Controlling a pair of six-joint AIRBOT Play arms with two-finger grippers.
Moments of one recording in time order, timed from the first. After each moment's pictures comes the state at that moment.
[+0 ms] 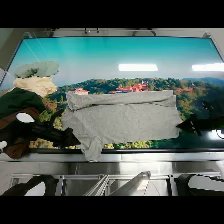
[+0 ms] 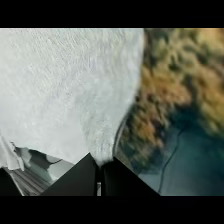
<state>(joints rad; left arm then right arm) 0.12 -1.16 0.53 0.78 -1.36 -1.19 -0.68 -1.48 0.76 -0.80 1.37 0.93</state>
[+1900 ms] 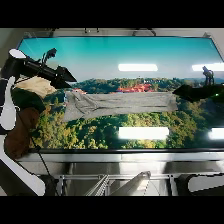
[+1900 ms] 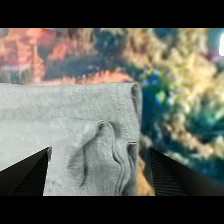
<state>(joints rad) 0.15 -2.01 1.97 0.71 -1.68 -1.26 -0.43 -1.68 1.24 -0.76 1.07 0.89</state>
